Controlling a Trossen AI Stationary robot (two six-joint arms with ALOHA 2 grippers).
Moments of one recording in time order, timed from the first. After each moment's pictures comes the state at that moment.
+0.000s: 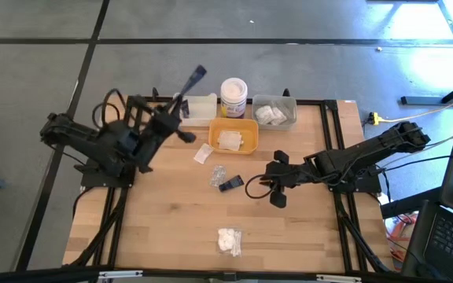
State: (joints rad) left arm -0.30 1.22 1.21 0.55 -1.42 1.07; right arm 0.33 1.29 0.89 -0.43 0.25 0.41
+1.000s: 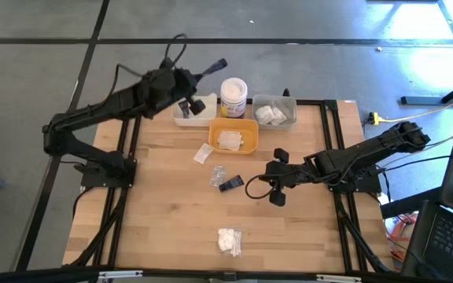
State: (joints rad) left arm 0.33 1.28 1.42 -0.43 -0.56 0.25; right arm 0.33 1.29 0.89 -0.43 0.31 0.36
